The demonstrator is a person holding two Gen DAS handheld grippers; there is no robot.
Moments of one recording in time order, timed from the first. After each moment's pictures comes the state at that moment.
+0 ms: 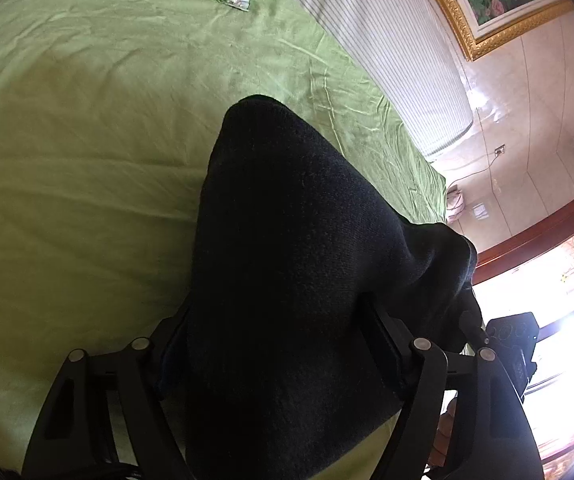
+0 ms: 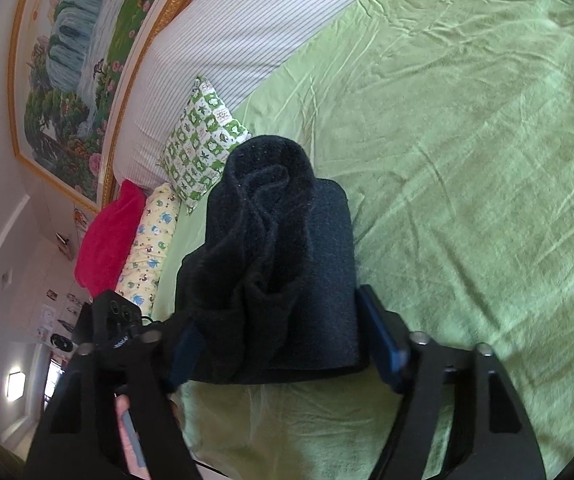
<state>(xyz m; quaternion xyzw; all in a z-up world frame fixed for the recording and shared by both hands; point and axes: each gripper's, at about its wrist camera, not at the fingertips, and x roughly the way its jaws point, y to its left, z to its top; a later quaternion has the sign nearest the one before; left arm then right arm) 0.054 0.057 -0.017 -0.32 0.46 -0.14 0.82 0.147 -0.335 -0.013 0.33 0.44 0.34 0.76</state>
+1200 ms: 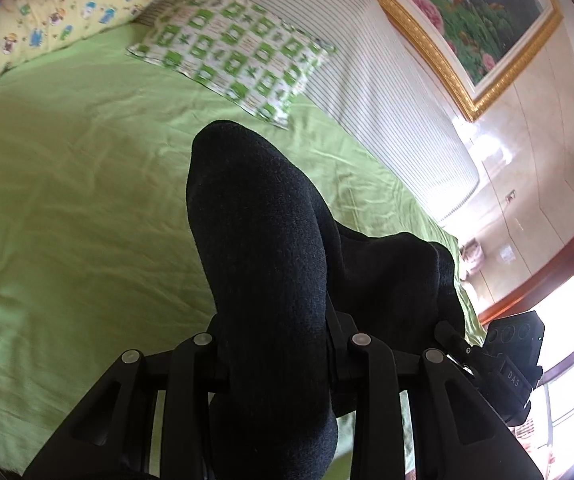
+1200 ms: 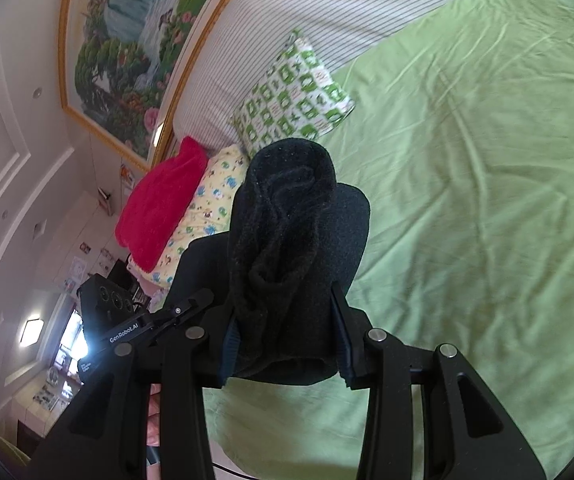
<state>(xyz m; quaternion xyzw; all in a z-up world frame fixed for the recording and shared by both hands) -0.008 0.142 0.066 -0.30 0.36 -0.04 0.88 0.138 -0.213 0.034 0.29 0.42 0.45 0.73</state>
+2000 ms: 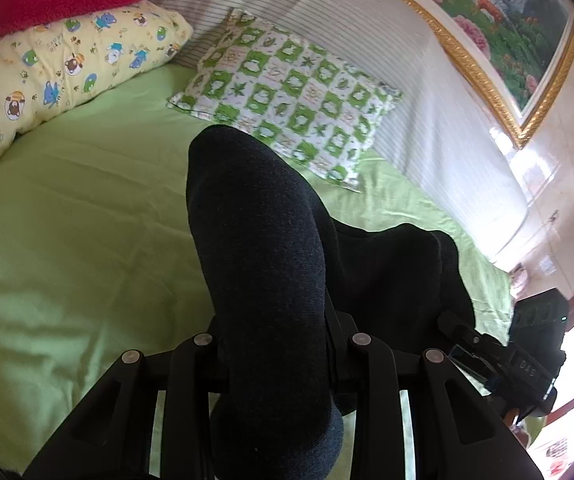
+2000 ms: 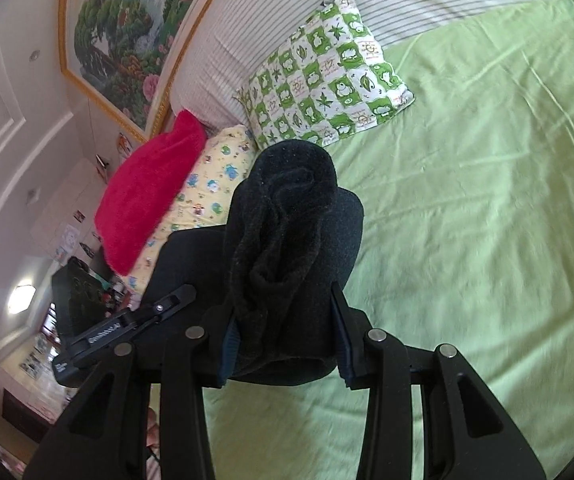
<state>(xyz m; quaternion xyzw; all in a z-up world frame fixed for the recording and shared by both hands) 0.069 0.229 0.063 -0.26 0.34 0.04 0.90 0.229 -0.081 0.031 0.22 0.42 0.48 0.74</state>
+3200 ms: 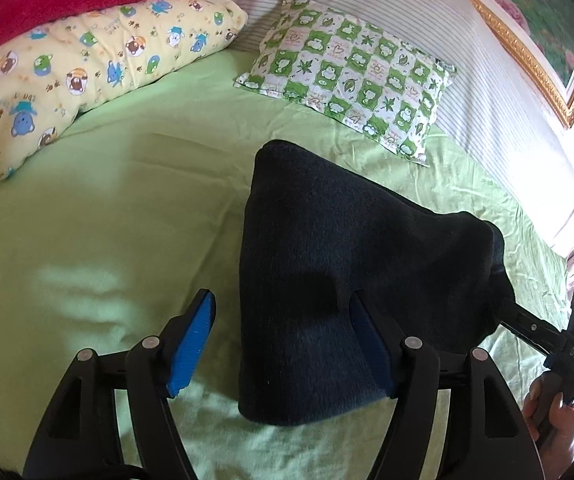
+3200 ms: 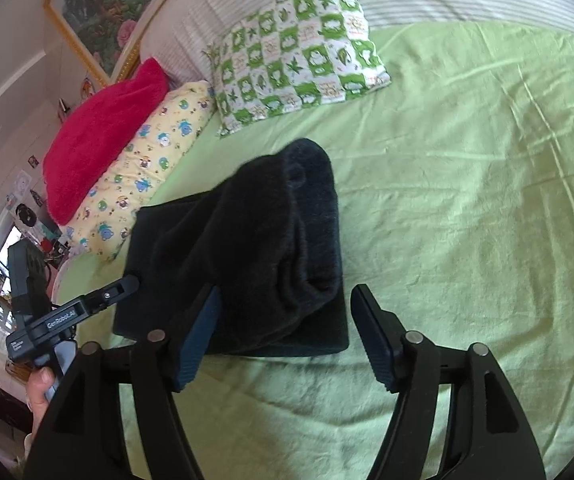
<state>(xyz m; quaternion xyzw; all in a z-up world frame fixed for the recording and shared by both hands) 0.038 0.243 0.033 -0.22 0.38 0.13 0.89 0.230 -0.075 0.014 0.10 0.44 0.45 0.77</state>
